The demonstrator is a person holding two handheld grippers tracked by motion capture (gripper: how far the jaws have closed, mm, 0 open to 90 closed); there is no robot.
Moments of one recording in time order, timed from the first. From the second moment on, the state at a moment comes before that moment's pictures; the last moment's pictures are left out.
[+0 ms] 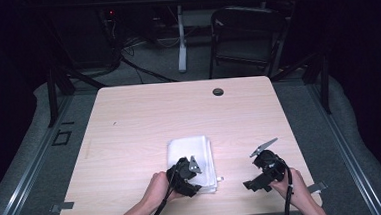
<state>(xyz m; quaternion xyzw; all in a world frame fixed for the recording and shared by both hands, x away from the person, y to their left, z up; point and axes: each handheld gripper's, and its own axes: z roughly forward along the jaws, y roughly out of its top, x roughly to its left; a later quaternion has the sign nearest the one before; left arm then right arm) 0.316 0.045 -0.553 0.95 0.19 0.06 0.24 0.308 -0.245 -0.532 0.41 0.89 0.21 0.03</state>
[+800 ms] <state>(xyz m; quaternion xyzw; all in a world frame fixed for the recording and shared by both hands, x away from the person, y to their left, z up) 0.326 0.055 -0.548 0.94 0.20 0.00 0.27 0.302 -0.214 -0.529 0.37 0.90 0.21 0.03</state>
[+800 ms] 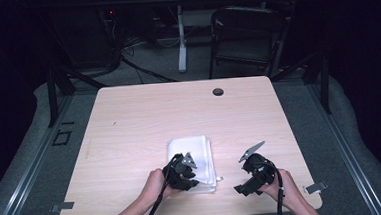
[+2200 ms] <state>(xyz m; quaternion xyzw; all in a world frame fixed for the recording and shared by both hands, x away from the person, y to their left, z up) 0.326 0.068 -0.531 0.92 0.21 0.03 0.33 0.303 -0.142 -0.535 0.28 0.92 0.28 0.06</state>
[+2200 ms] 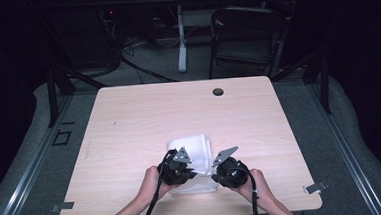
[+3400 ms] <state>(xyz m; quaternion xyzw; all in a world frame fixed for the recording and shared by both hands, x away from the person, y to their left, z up) 0.314 0.103 -0.507 0.89 0.23 0.07 0.39 0.312 -0.141 -0.554 0.33 0.92 0.22 0.02</state>
